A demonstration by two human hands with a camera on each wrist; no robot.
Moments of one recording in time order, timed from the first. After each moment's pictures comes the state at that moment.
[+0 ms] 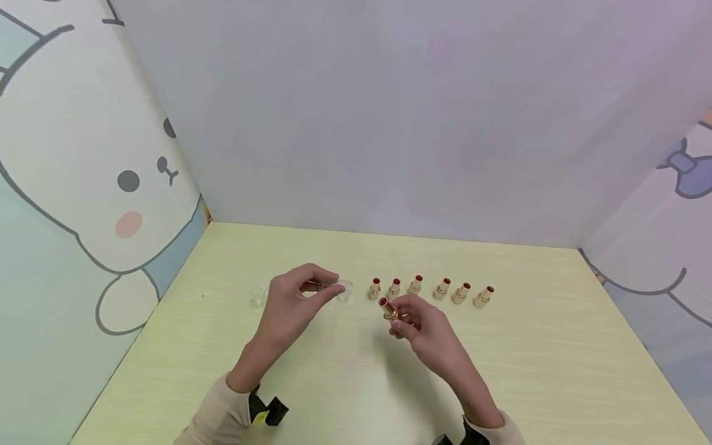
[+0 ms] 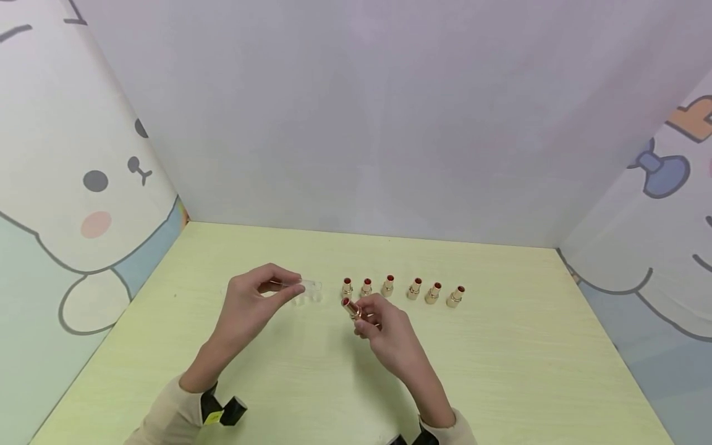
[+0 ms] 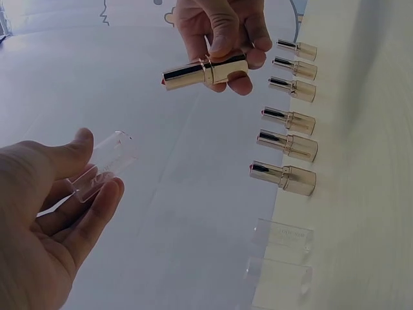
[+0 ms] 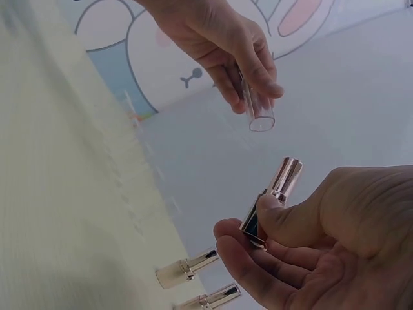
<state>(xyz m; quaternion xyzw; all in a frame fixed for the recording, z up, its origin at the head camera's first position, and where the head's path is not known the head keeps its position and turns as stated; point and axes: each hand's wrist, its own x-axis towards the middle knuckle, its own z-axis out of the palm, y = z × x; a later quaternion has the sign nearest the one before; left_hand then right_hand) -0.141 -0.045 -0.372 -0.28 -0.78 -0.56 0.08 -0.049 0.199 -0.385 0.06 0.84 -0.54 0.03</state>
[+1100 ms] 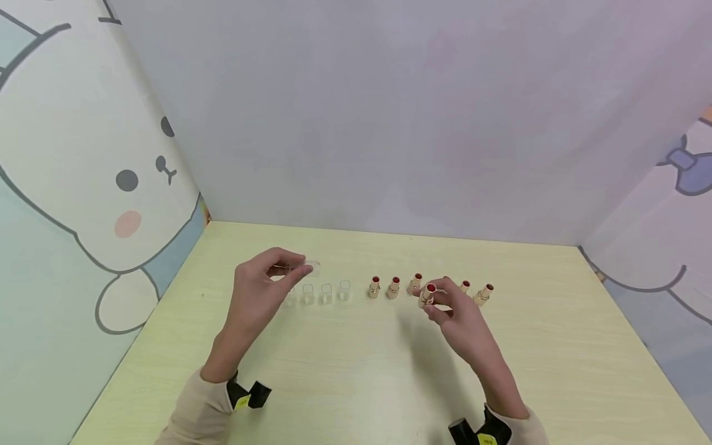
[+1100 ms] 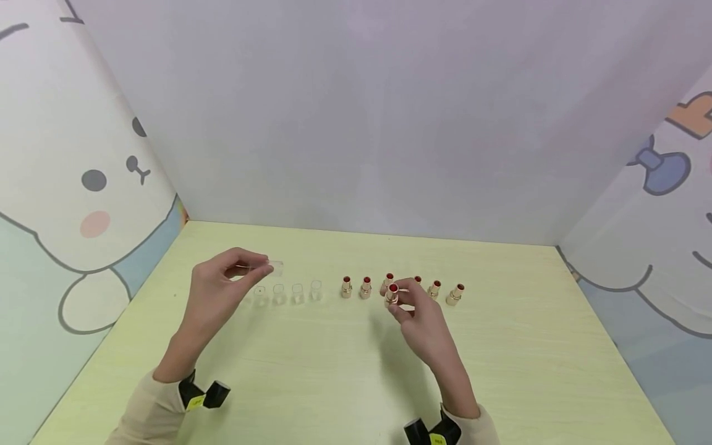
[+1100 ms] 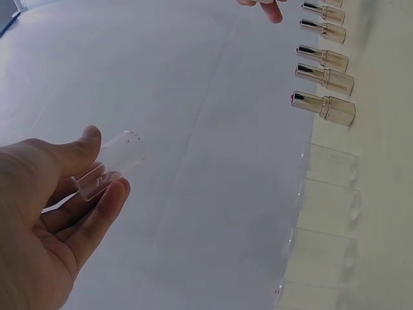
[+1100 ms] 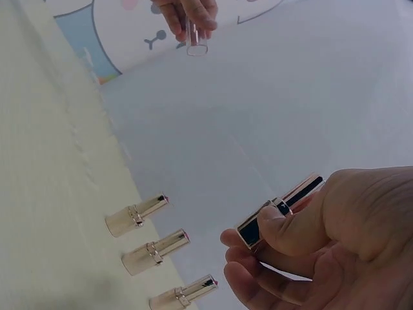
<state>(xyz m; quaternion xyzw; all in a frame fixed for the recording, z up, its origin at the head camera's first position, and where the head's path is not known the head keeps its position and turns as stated) -0.163 -0.080 -0.360 -0.26 -0.80 -0.51 0.17 -0.045 0.245 -0.372 0.10 0.87 -0.48 -0.01</state>
